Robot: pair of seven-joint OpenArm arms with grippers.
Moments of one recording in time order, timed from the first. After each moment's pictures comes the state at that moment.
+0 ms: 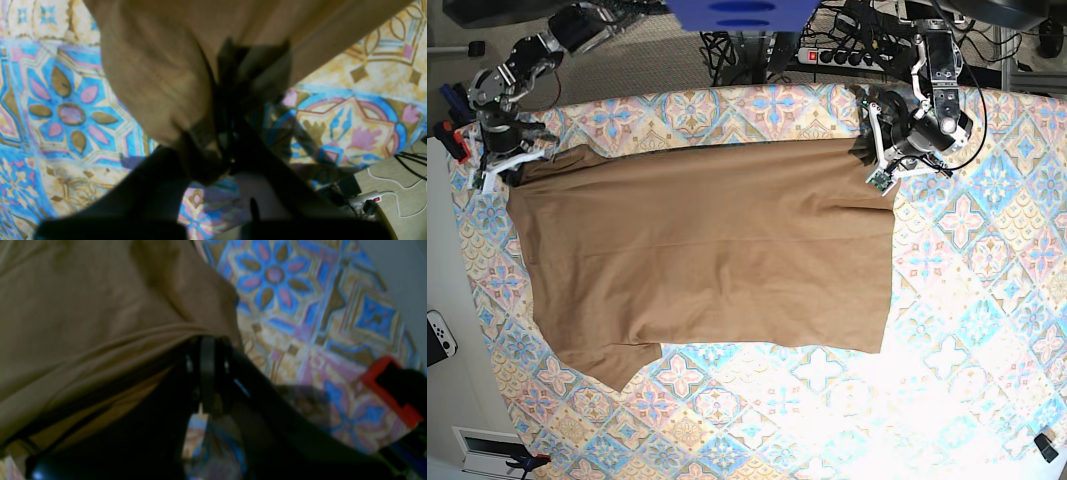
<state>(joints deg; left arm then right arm) 18.9 -10.5 -10.2 106.8 -4.6 -41.2 66.3 -5.7 -1.3 60.2 89.0 -3.2 40.8 -30.7</state>
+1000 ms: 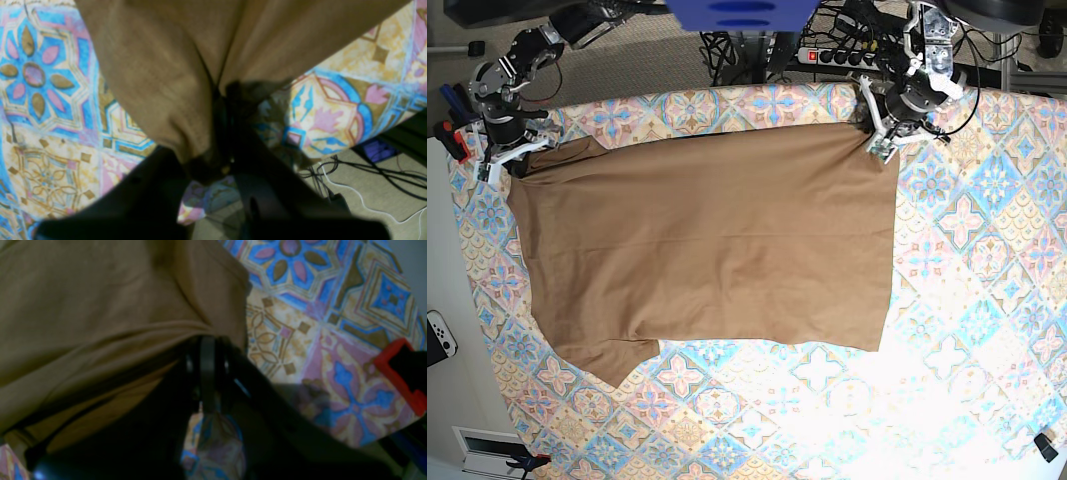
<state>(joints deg) 31.6 -8.2 -9.3 109.1 -2.6 -37.8 50.2 -6.9 -1.5 60.4 89.1 -3.3 44.2 -30.5</state>
